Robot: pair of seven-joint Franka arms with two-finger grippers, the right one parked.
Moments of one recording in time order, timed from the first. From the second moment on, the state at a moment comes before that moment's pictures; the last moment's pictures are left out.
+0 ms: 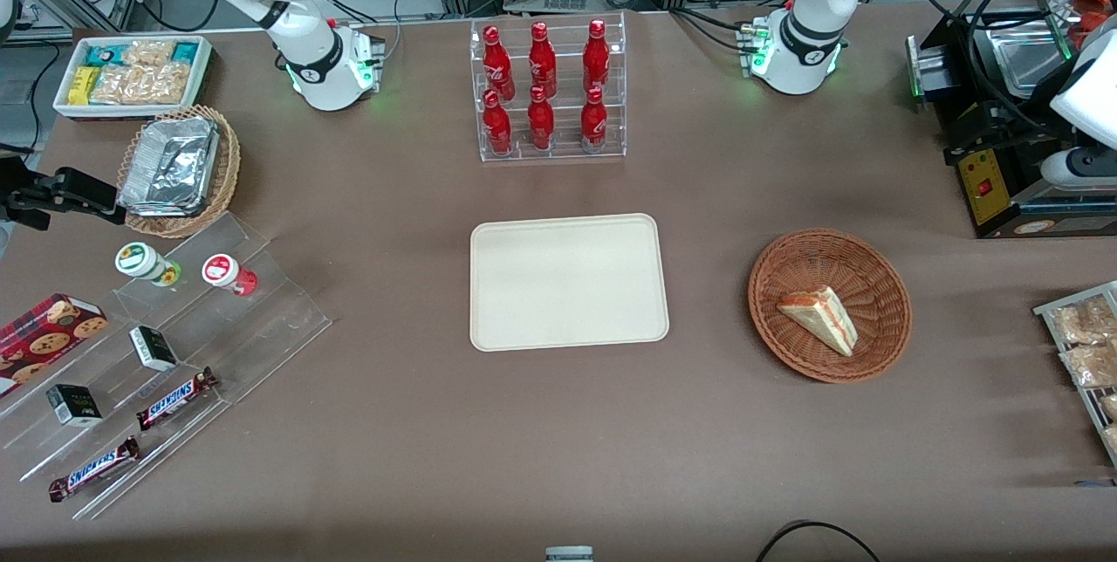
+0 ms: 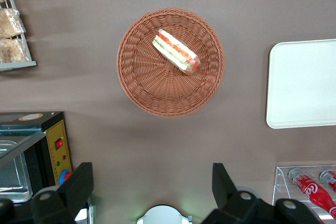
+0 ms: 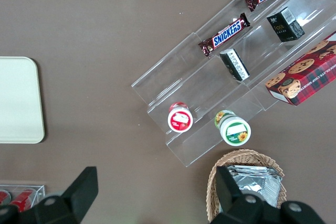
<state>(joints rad) -0.05 -0.01 0.00 -1.50 0.00 1.40 -0.03</state>
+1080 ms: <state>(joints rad) -0.06 0.19 -0.02 -1.74 0.00 1.90 -0.26</state>
